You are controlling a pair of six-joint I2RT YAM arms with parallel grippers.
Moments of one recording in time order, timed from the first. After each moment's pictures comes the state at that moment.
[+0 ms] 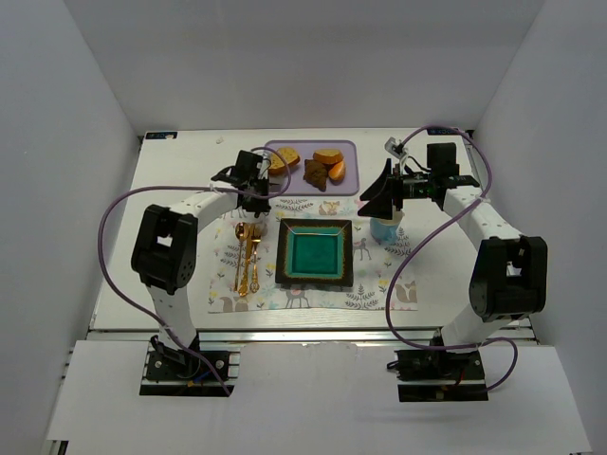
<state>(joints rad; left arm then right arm) -0.36 1.92 1.36 -0.37 0.02 -0.27 0.11 1.61 1.19 -0.36 -1.32 -0.28</state>
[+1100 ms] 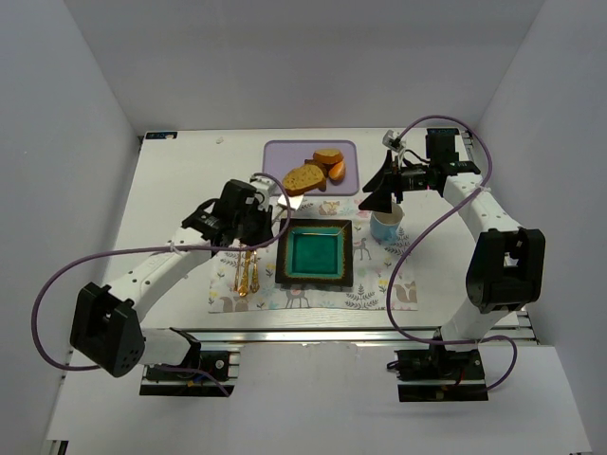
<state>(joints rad) -0.52 1.32 1.02 -0.50 0.11 -0.22 0.11 1.67 1.35 -0.56 -1.24 -0.48</state>
